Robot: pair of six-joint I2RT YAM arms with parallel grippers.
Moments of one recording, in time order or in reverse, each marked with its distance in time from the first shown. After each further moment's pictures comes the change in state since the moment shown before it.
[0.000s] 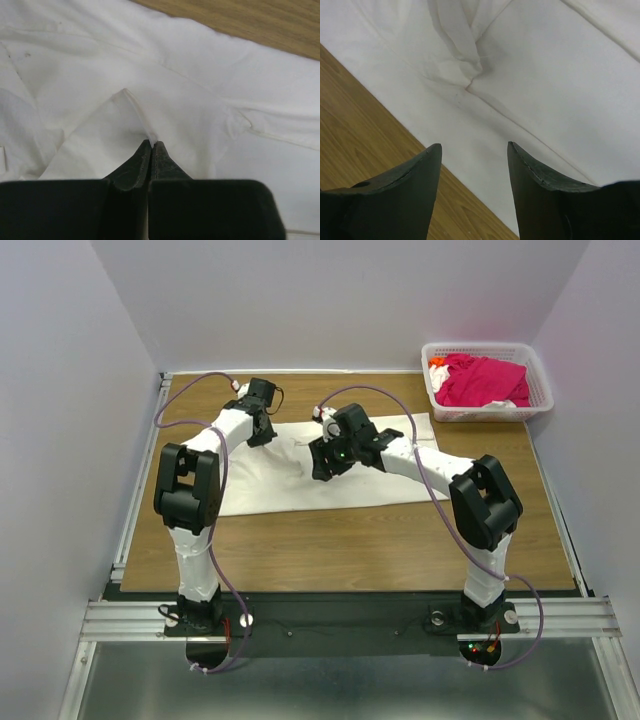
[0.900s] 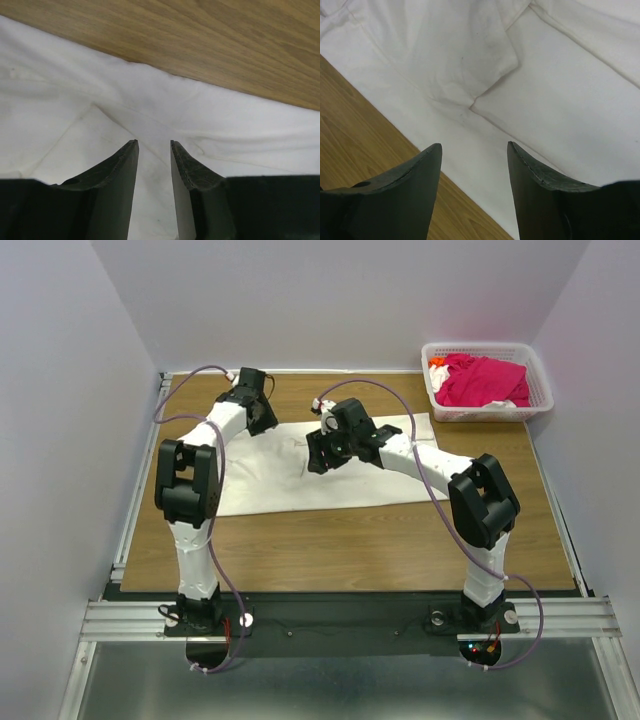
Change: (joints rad) left arm 0.058 0.083 0.124 0.053 0.177 -0.058; right arm 0.000 0.018 0.052 0.022 0.016 0.051
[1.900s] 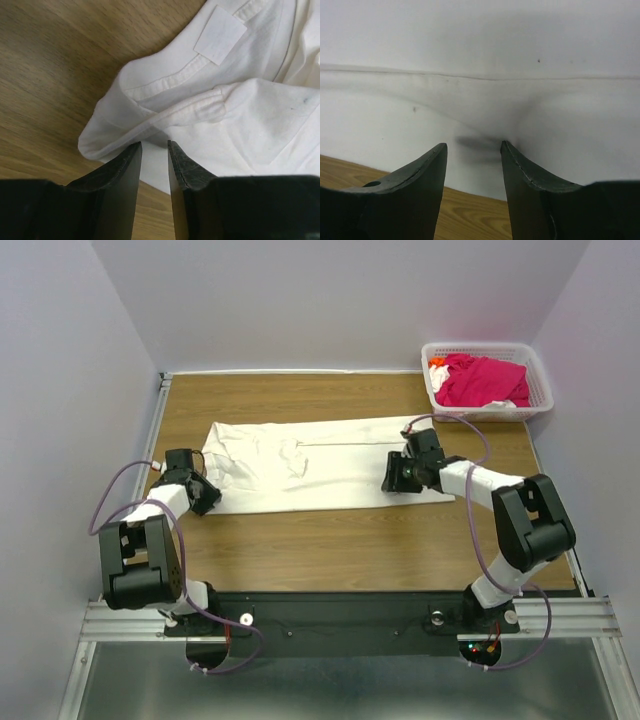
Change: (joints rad) left arm 0.378 -0.634 -0.963 0.209 0.096 -0.050; right arm -0.320 -0.269 -0.565 0.083 0.173 0.190
